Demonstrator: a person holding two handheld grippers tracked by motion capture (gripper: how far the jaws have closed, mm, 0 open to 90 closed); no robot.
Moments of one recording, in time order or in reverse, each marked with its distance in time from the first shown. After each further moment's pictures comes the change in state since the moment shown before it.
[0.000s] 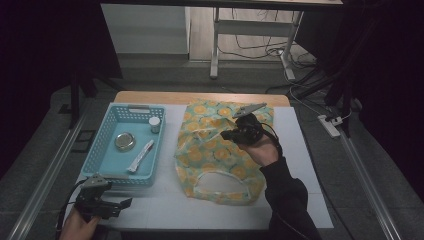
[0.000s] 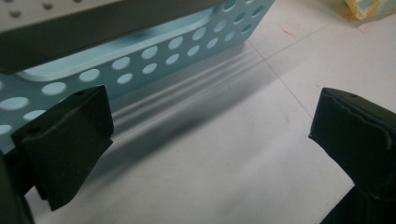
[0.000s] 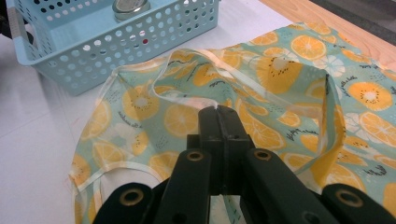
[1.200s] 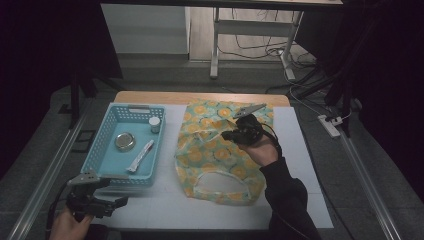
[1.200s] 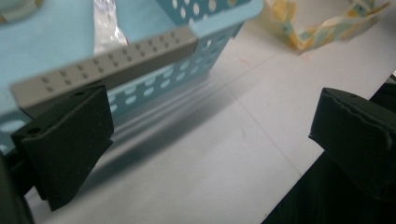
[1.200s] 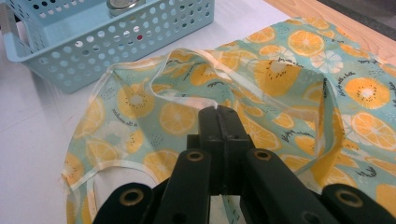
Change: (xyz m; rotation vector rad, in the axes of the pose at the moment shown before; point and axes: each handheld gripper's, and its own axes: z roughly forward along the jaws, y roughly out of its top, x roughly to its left) left arm -0.005 0.017 -0.032 -0.064 -0.096 0.017; right arm -0.004 -0.004 0.004 0.004 -0.006 0.007
